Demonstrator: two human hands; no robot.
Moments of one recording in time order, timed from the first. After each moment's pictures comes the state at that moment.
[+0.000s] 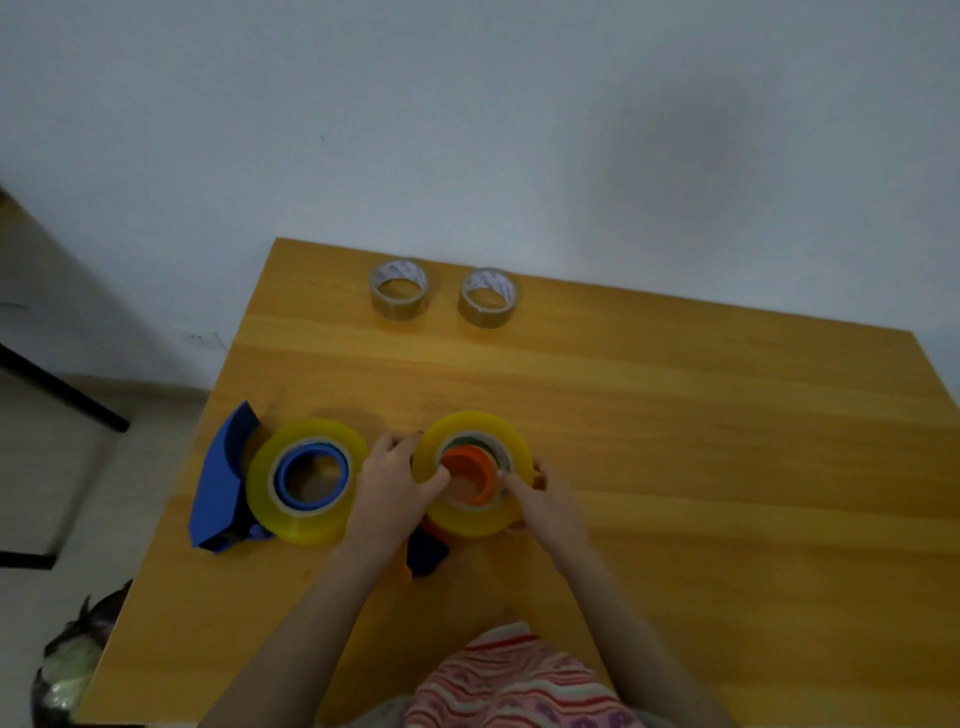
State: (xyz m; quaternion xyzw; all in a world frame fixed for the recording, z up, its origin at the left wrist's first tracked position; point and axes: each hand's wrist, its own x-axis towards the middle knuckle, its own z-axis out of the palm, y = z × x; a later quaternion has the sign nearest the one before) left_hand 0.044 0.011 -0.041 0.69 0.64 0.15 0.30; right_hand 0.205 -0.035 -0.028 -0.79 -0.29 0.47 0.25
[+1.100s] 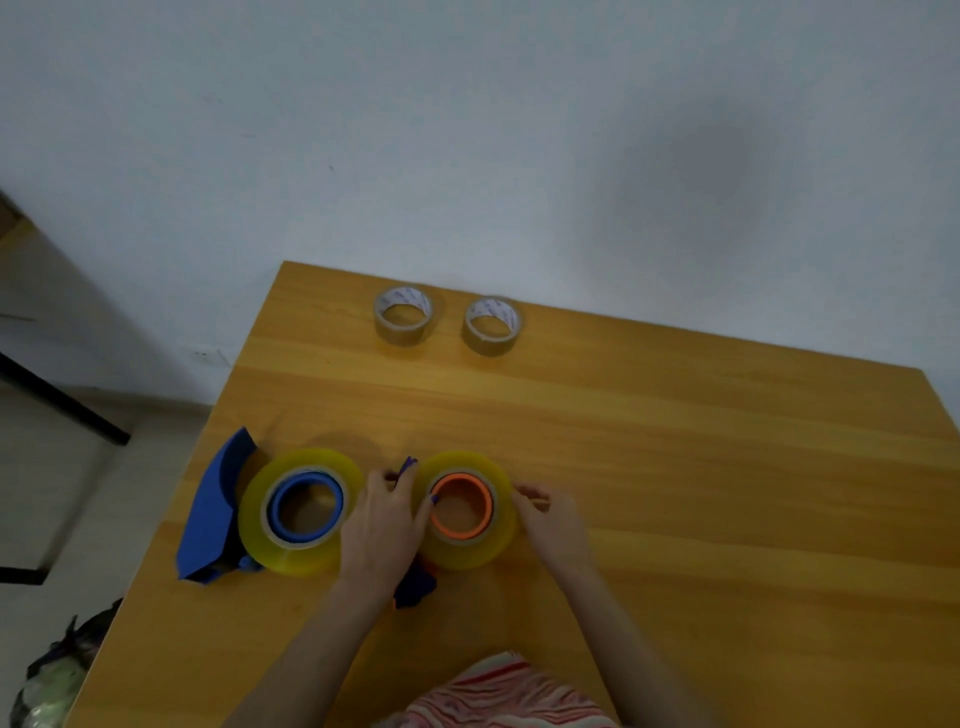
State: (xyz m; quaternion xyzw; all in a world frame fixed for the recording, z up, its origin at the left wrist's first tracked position) left_hand 0.048 0.013 -0.055 0.72 0.67 0.04 0.20; right_hand 0.226 -0.013 -0.043 -0.79 -0.39 0.41 0.24
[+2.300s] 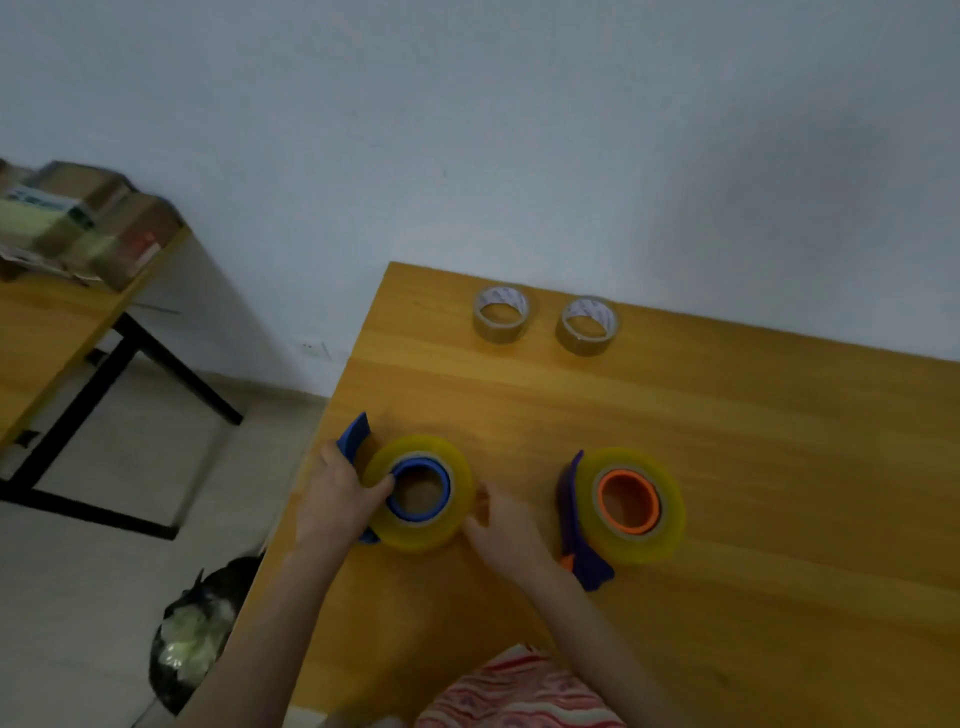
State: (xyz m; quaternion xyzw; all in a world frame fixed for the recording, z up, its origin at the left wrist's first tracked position) left_hand -0.095 0.036 -0.044 0.53 0.78 0.12 0.30; right_hand 0.089 0.001 -0.046 -0.66 -0.56 0.48 0.12
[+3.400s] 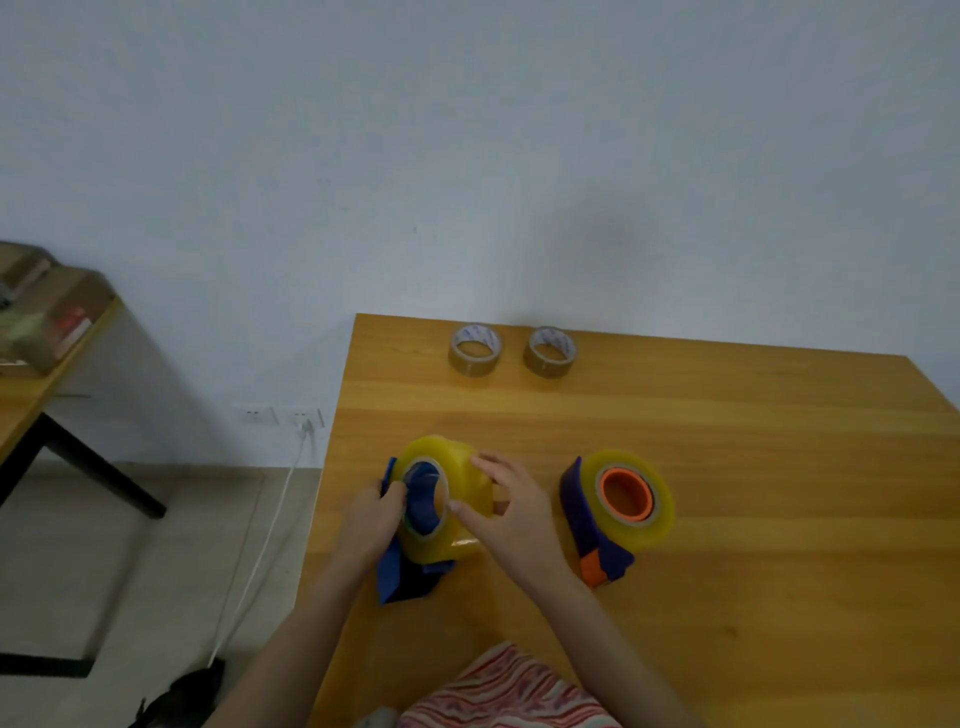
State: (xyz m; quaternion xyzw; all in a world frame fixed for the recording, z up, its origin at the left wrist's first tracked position) left_hand -0.111 0.062 -0.046 0.50 0.65 0.21 0.53; right_hand 0.035 -0.004 0.002 -0.71 -0.55 0.29 0.34
